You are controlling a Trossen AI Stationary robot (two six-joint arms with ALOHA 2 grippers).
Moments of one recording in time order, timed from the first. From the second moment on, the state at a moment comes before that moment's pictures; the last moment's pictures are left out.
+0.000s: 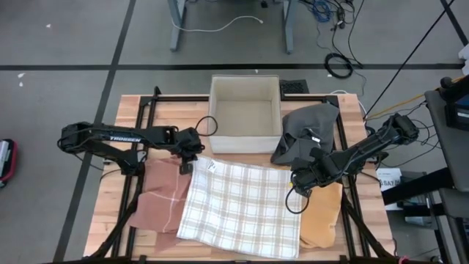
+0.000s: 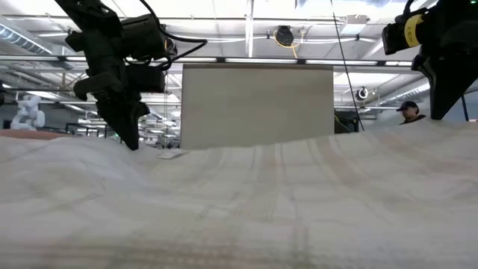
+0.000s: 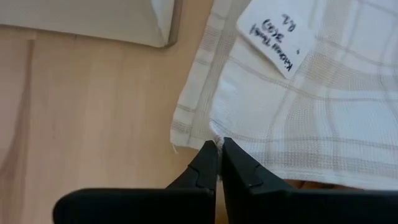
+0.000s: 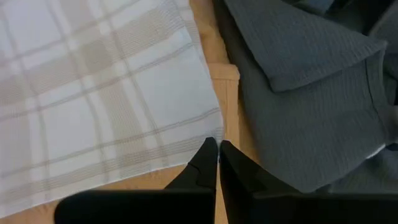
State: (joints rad) left arm 0.23 1.27 0.66 -0.53 0.12 0.09; right arm 0.43 1.31 0.92 -1.16 0.26 0.90
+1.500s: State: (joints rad) left arm 0.10 1.23 0.72 -0.47 -0.10 0.09; right arm 0.45 1.31 0.86 -1.15 0.32 0.96
